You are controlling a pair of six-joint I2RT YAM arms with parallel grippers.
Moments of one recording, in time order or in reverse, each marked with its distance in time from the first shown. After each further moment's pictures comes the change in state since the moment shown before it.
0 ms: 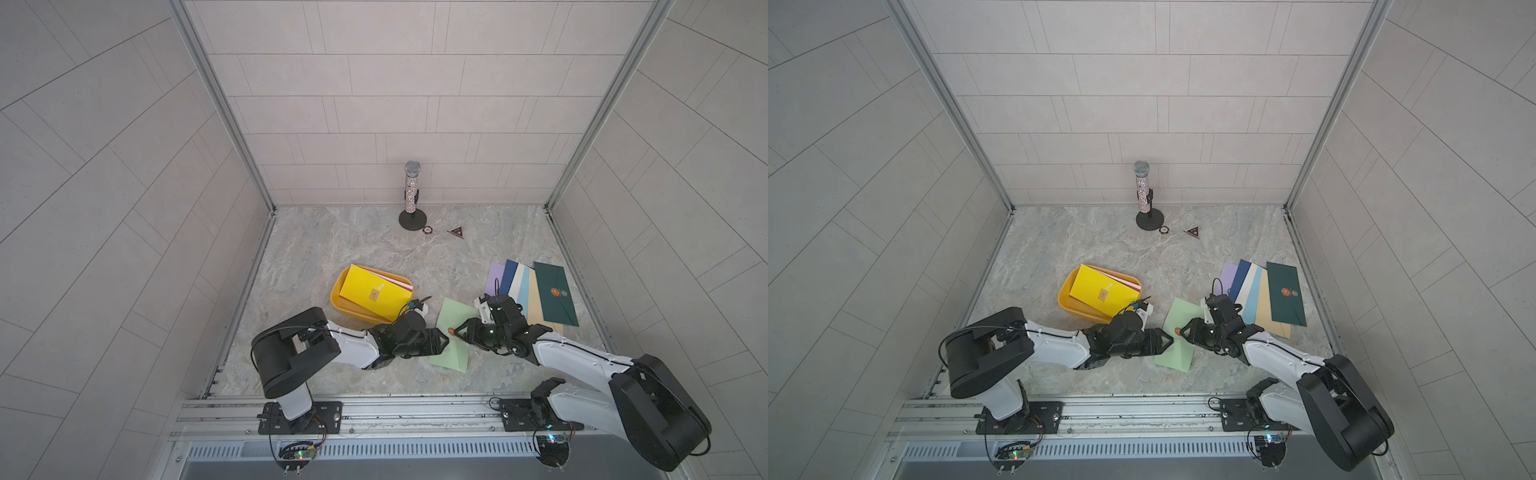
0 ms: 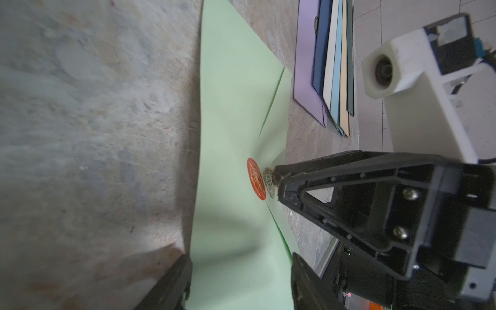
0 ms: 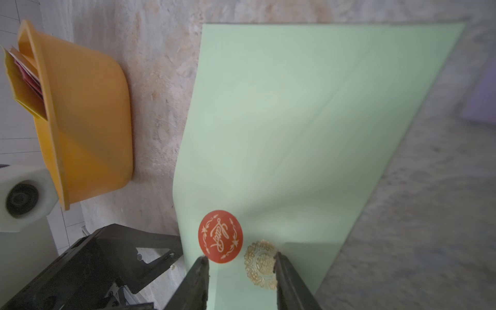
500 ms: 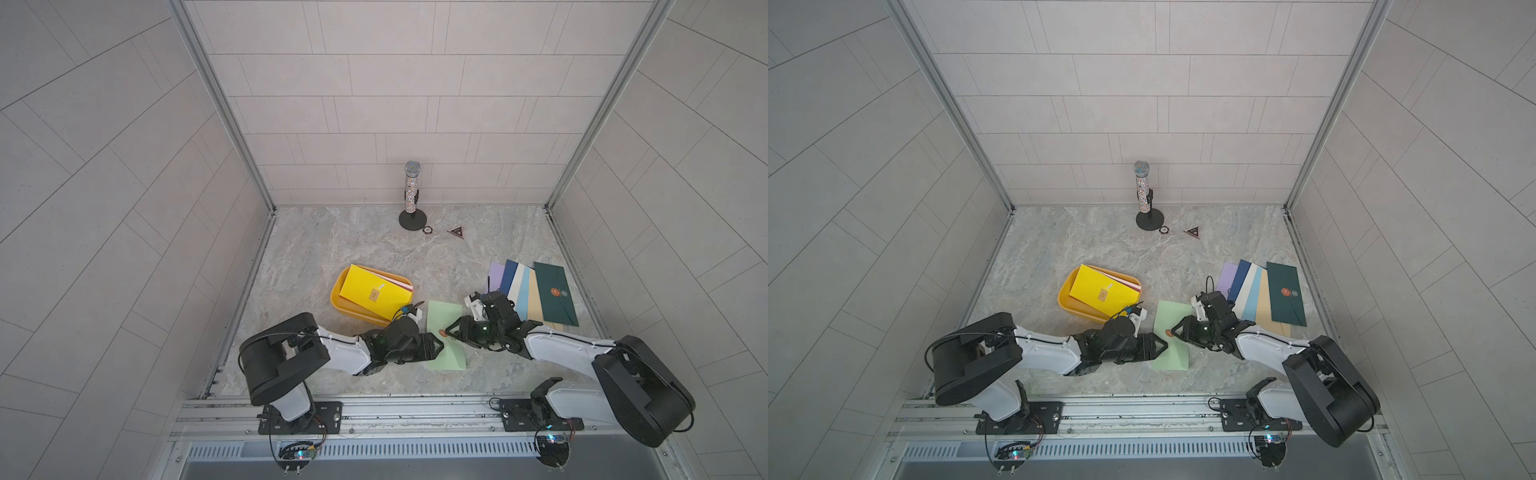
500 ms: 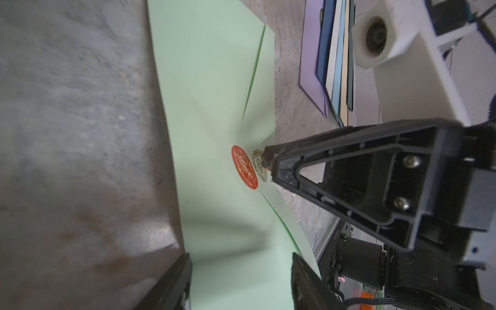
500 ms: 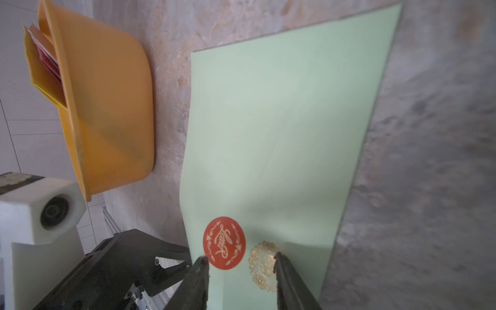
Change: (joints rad) left arm -0.011 -0.088 -0.097 0.022 0.004 -0.040; right arm 0.030 0.100 0.045 0.088 -0.099 0.010
